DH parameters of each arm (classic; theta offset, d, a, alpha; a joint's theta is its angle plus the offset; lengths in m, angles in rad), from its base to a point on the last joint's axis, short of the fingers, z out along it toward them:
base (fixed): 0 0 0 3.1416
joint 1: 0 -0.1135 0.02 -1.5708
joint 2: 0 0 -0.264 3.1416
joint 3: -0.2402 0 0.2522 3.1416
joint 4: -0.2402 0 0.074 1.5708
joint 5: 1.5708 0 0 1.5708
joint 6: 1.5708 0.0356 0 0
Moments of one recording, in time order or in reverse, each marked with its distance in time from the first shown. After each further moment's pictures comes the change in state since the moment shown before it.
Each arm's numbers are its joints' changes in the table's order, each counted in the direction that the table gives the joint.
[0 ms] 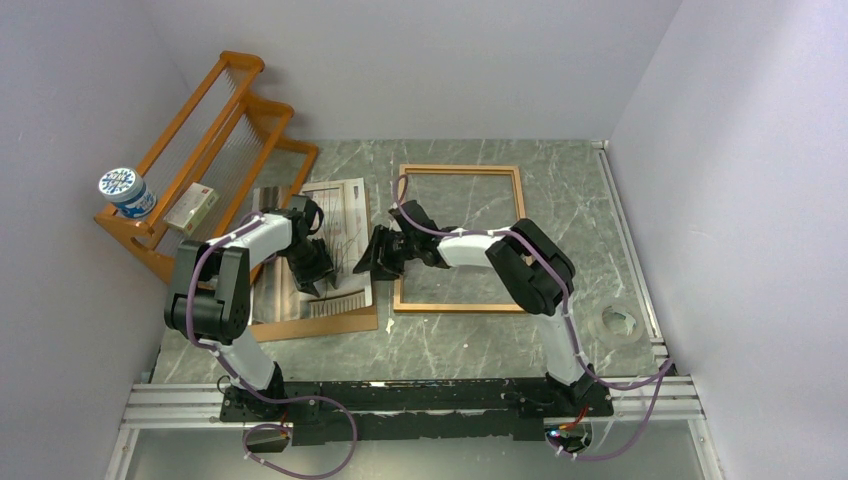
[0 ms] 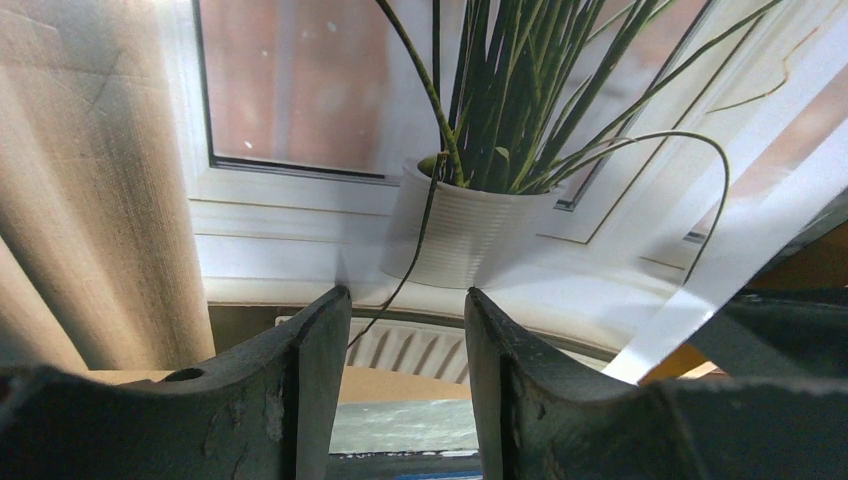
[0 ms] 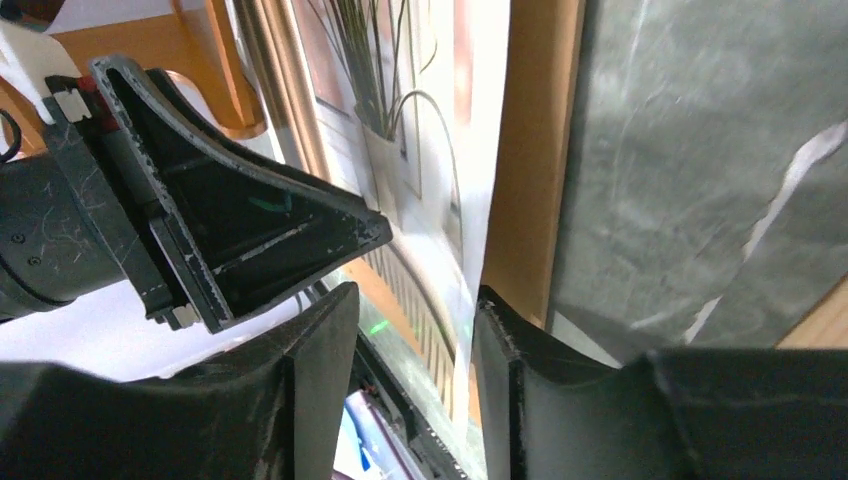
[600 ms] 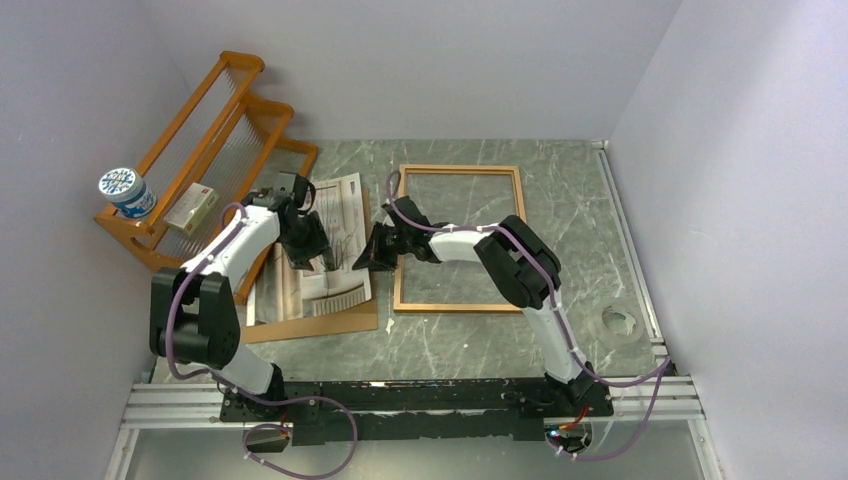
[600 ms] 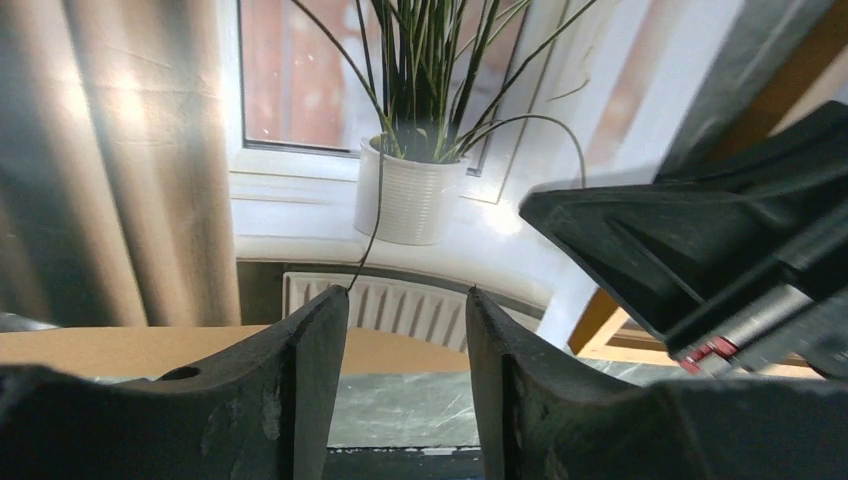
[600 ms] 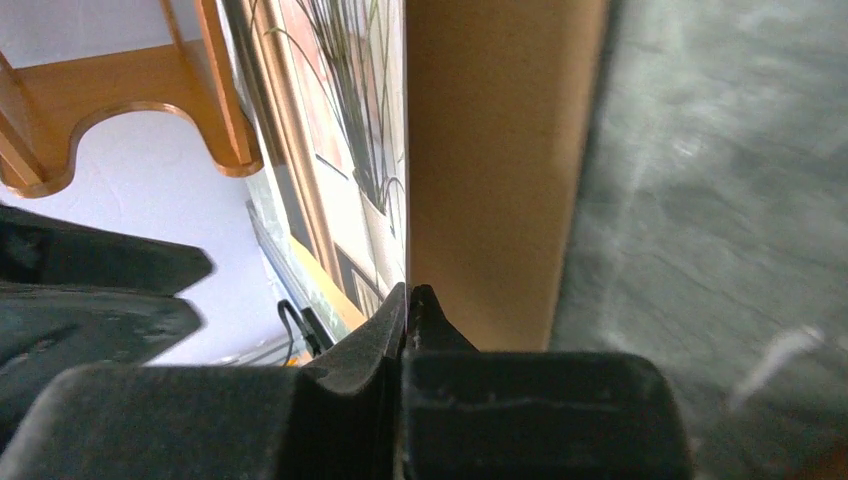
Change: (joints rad) left arm 0.000 0.144 -0.122 -0.078 -0.050 0.008; right arm 0.013 -0.112 -0.124 0.019 0.003 -0.026
